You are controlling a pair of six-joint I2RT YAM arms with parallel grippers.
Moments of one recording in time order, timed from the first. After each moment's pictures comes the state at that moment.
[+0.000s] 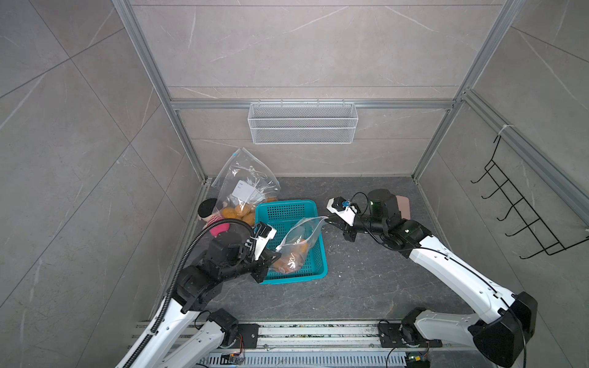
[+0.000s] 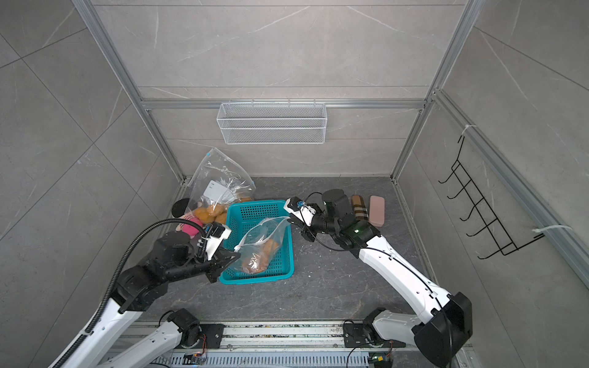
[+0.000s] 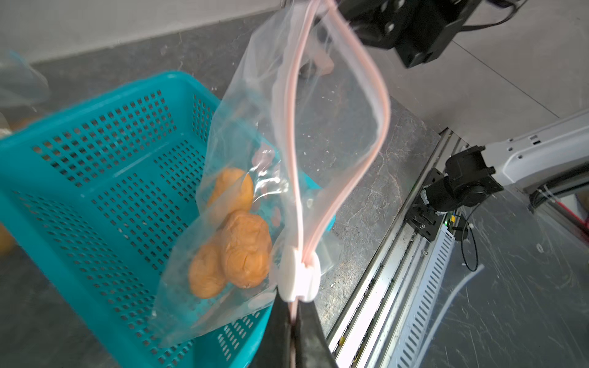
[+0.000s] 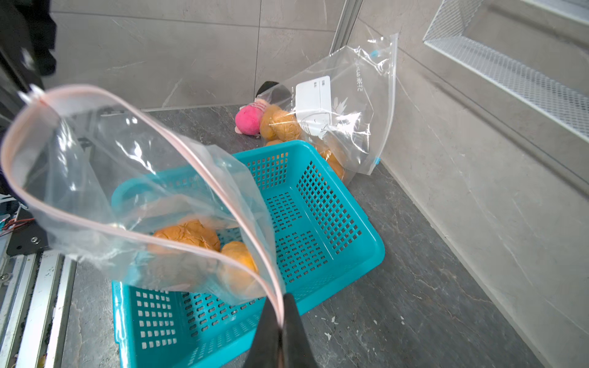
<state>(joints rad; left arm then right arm) -0.60 0.72 1.06 -0.88 0.38 -0.02 0.57 1.23 1.13 -0.37 -0.48 -0.46</state>
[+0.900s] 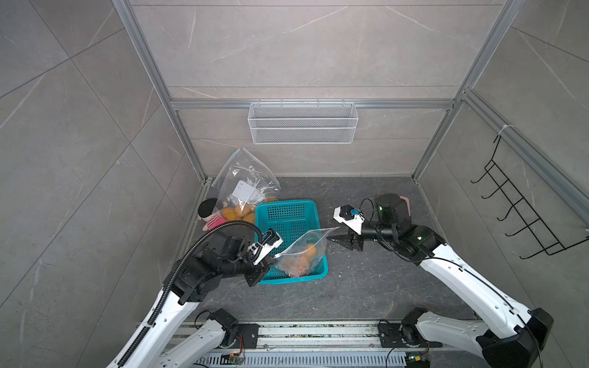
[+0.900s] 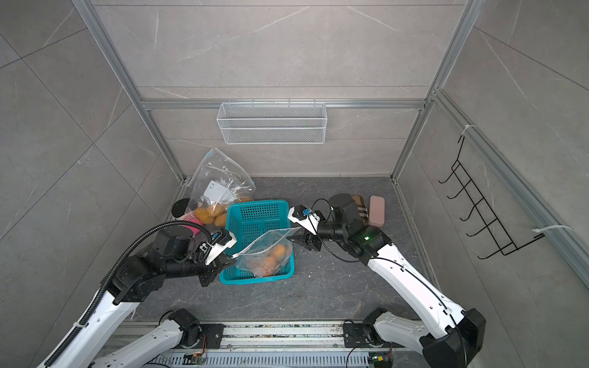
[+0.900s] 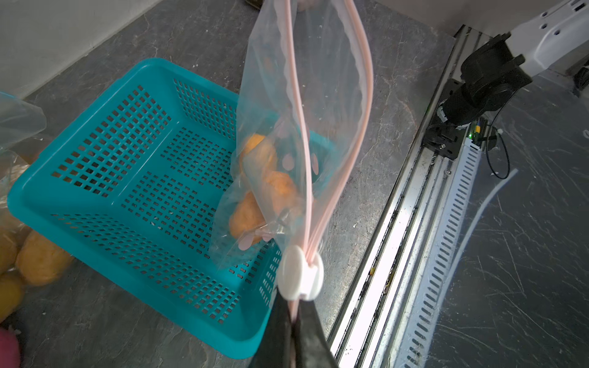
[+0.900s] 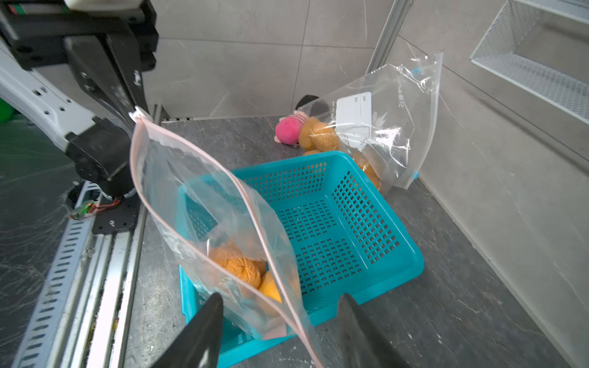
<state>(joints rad) -0.60 0.78 1.10 -1.07 0.39 0.29 0.57 1.14 1.13 -0.48 -0.64 -0.47</state>
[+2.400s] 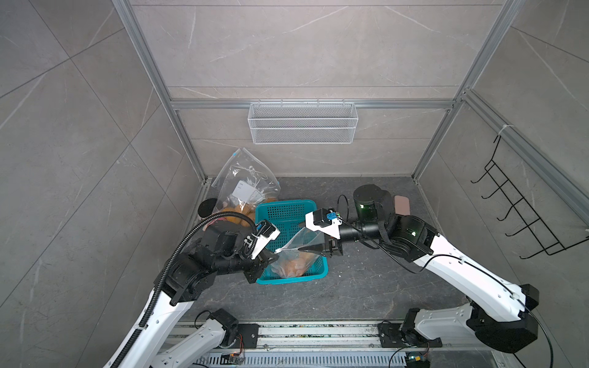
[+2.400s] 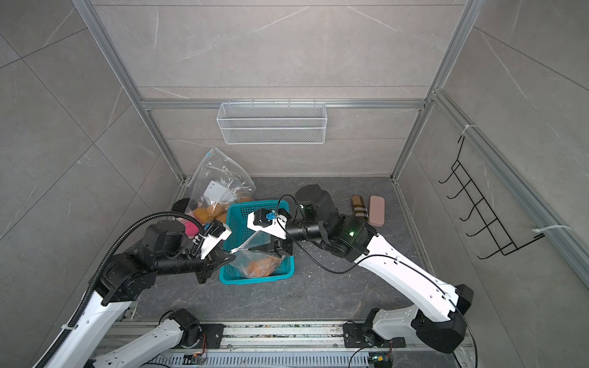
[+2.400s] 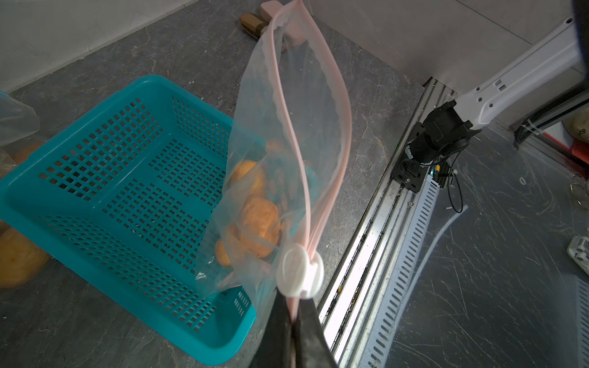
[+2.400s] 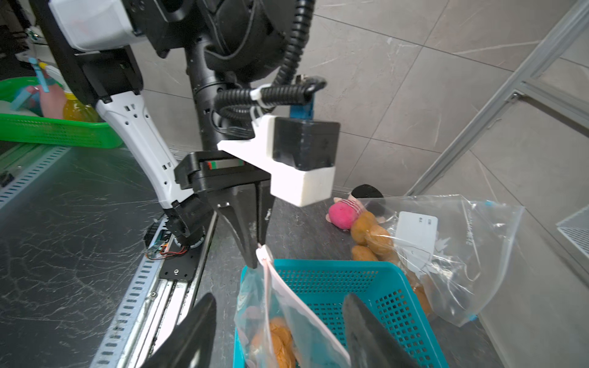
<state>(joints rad) -0.60 0.82 1.22 -1.11 0.44 0.14 0.94 1.32 1.54 -0.60 -0.57 -0.48</state>
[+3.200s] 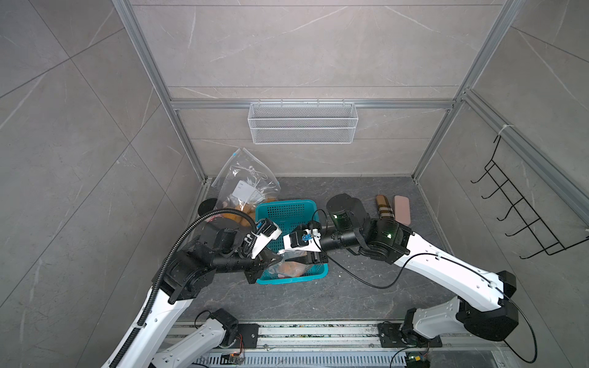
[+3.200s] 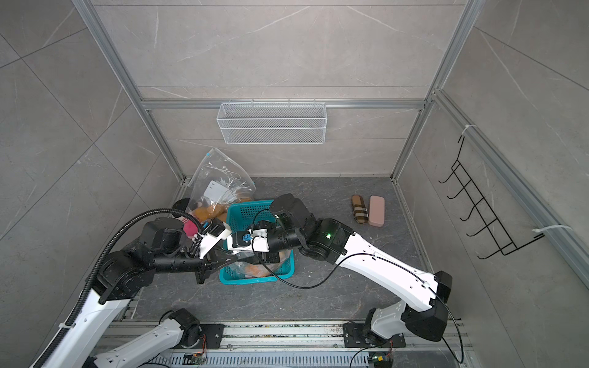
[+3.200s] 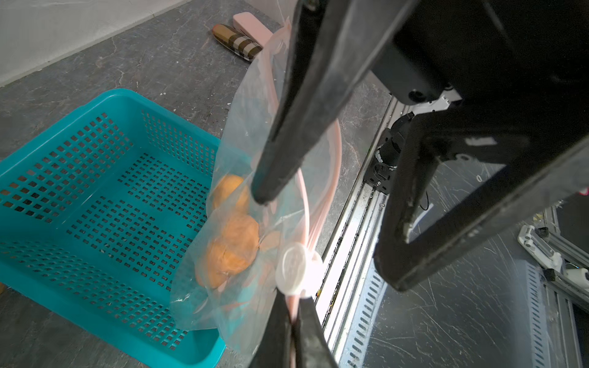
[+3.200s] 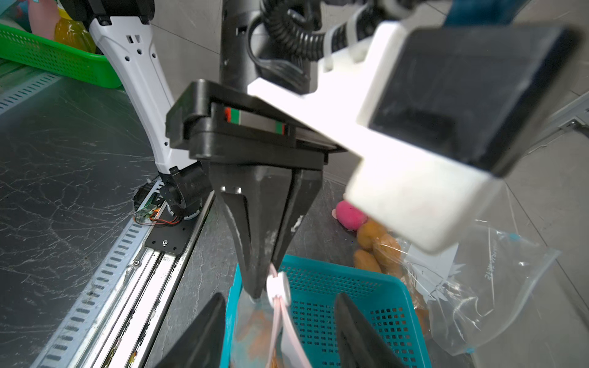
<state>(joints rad) -0.60 0.85 1.27 -1.13 0.54 0.13 1.04 1.43 1.58 -0.62 -0.45 -0.66</state>
